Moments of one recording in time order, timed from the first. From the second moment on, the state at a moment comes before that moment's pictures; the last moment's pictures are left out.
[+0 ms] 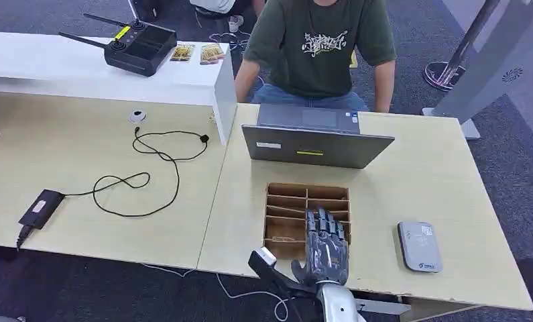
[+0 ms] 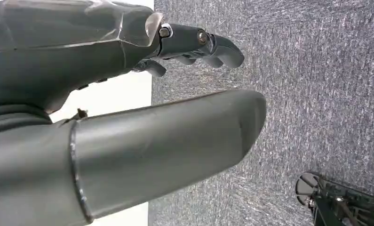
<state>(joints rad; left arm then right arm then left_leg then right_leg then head) -0.06 -0.14 1.54 -0.27 -1.39 -0.36 -0.02 0.00 0.05 0.63 -1.20 1.35 -0.07 0.38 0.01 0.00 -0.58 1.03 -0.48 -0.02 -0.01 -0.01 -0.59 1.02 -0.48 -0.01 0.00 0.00</state>
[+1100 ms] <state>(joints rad) -0.06 -0.14 1.54 -0.27 -1.40 -0.36 -0.04 -0.06 0.02 0.74 -1.12 1.28 -0.17 0.31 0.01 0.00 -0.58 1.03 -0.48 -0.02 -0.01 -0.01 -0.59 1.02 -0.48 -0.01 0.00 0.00</state>
